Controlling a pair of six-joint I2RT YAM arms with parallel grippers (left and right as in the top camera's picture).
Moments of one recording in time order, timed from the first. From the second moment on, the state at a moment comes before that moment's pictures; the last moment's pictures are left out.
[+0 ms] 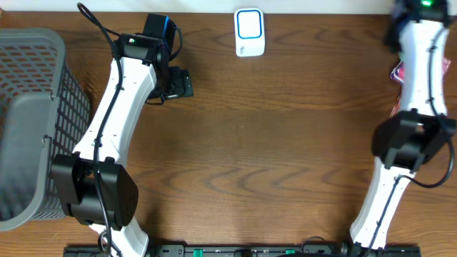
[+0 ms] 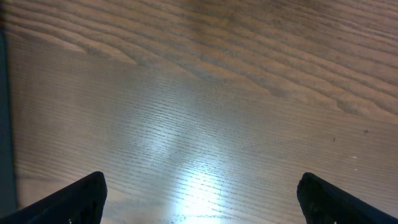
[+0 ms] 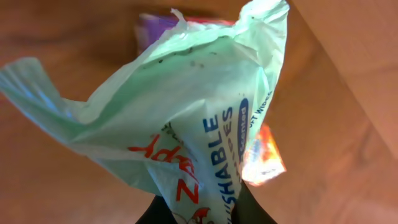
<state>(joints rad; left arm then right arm) -0.19 1.86 1.73 -1.25 -0.08 -0.38 -0.21 2.39 2.51 -1.31 0.53 0.34</state>
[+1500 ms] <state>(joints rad) -0.19 1.86 1.73 -1.25 -0.08 -0.38 -0.29 2.11 2.46 -1.57 0.06 0.43</state>
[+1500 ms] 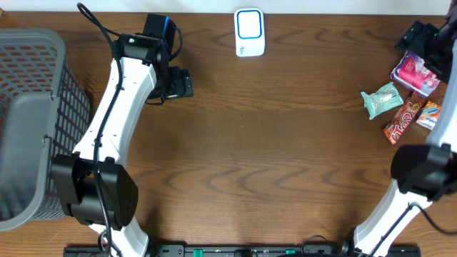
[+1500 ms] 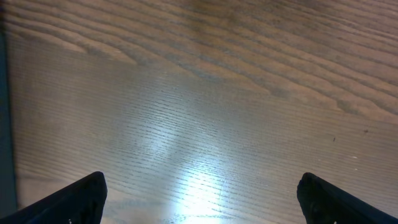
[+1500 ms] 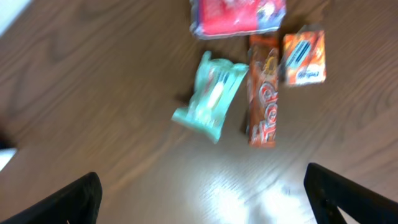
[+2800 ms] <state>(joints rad) -0.19 1.86 1.73 -1.25 -0.08 -0.38 0.12 1.04 1.32 -1.05 -0.01 0.20</state>
